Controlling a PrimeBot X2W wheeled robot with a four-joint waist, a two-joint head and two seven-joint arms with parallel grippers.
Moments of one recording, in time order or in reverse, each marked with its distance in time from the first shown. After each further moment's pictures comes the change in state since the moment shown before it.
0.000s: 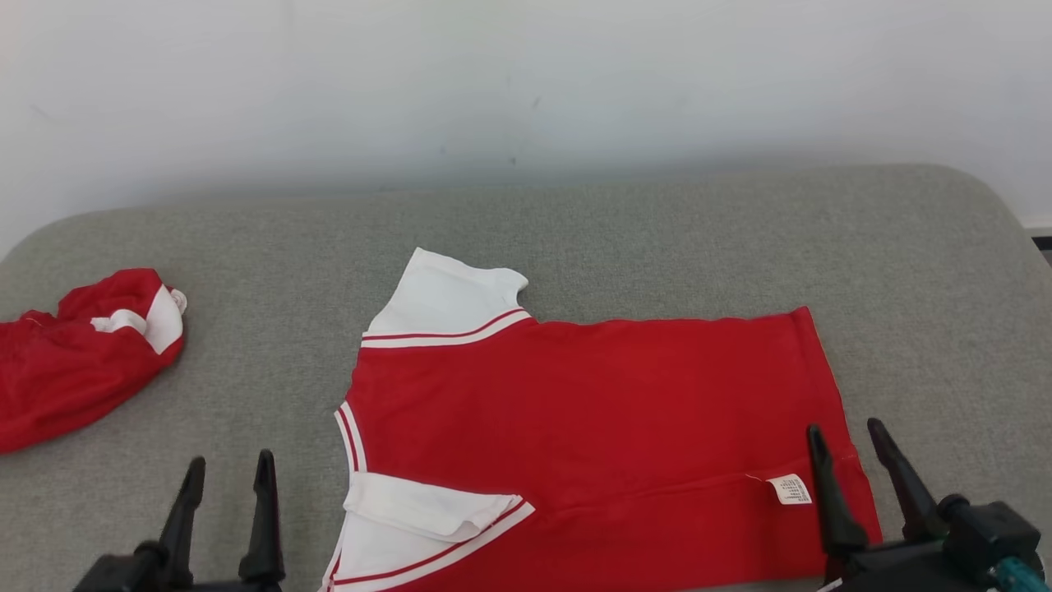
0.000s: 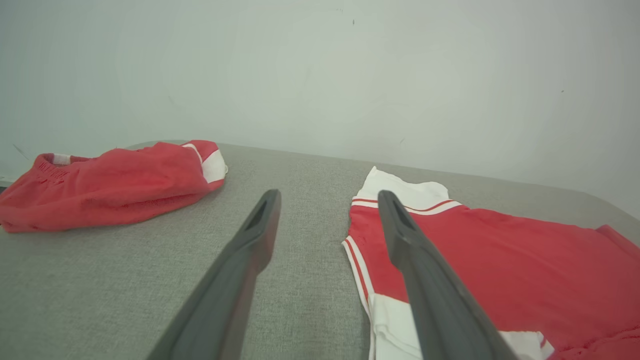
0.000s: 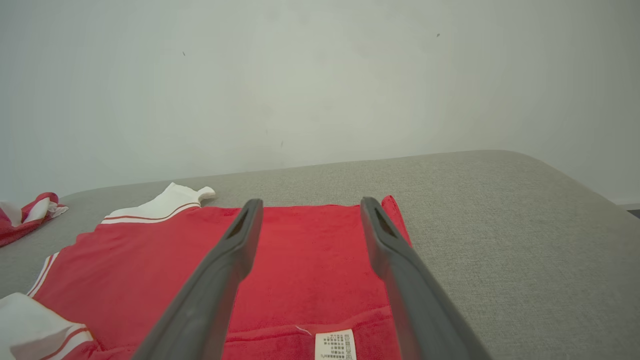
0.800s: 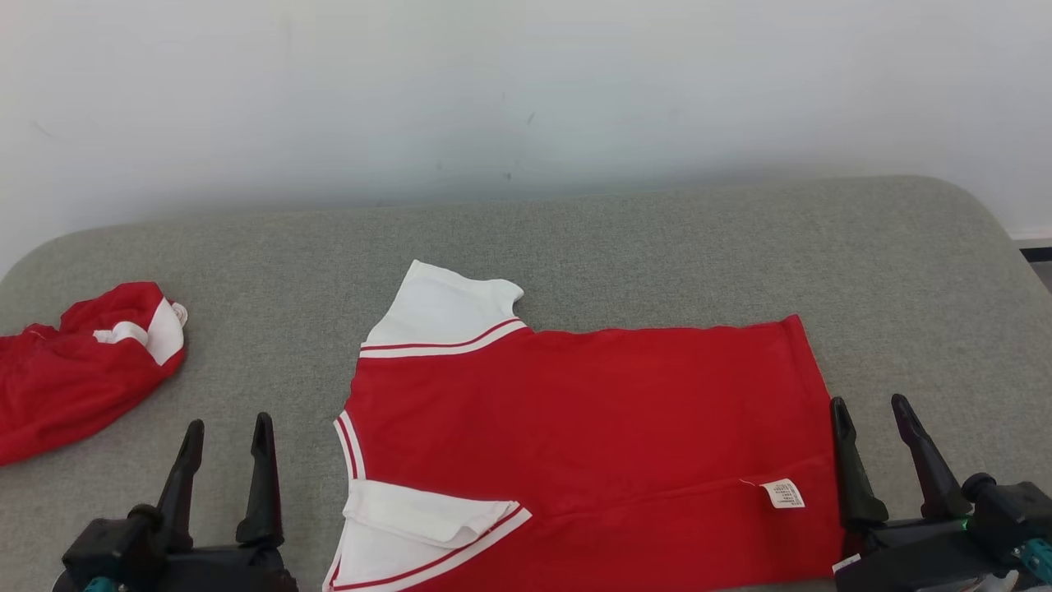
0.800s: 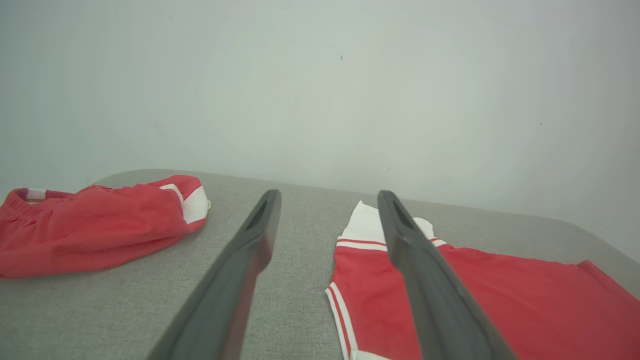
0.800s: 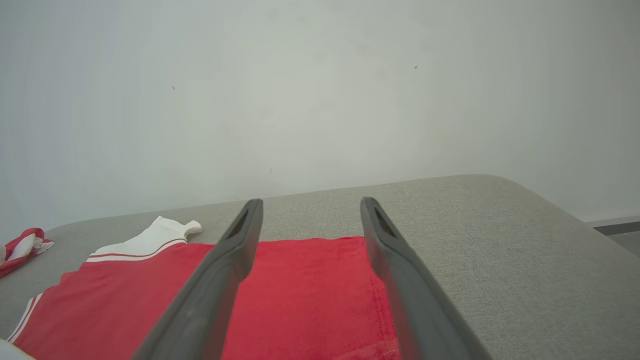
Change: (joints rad) left arm -0.089 0.059 -0.077 0.021 -0.106 0.050 0.000; right arm -0.056 -0.025 -0.026 0.020 0.046 0.000 0.000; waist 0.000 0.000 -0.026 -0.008
